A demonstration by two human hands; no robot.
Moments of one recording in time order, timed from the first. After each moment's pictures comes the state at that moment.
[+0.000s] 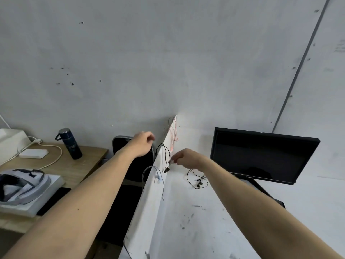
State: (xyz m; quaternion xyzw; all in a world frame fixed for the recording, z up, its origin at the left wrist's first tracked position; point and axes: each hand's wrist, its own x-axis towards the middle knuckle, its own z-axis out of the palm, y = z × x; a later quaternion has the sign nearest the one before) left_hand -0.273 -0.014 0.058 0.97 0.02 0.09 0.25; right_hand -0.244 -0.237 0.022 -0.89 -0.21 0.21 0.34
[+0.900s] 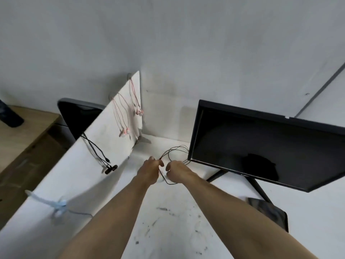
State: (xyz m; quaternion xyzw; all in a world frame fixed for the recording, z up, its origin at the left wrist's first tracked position) left_hand -0.110 -0.165 -0.256 0.97 0.06 -0.14 0.17; right_hand -0.067 -0.303 -0.244 -0.92 -0.16 0.31 0.19
